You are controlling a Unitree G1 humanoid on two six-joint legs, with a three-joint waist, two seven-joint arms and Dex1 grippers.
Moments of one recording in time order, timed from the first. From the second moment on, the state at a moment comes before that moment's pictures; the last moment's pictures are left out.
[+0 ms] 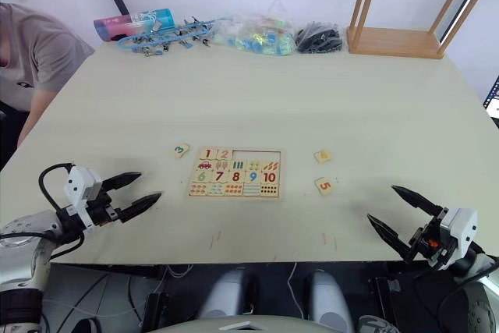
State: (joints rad) left arm 0.07 0.73 0.39 0.22 -0.36 0.05 -1.12; right arm 0.39 -0.52 -0.34 -0.10 0.61 -0.21 1.09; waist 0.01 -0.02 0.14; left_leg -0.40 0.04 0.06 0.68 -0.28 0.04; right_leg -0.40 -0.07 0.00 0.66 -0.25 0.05
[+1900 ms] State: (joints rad) left arm -0.04 0.77 0.31 0.17 -0.34 0.13 -1.01; right arm 0.44 -0.55 -0.36 -0.19 0.62 -0.20 1.22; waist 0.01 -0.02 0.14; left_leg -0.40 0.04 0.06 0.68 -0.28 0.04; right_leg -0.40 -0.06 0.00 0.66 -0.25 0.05
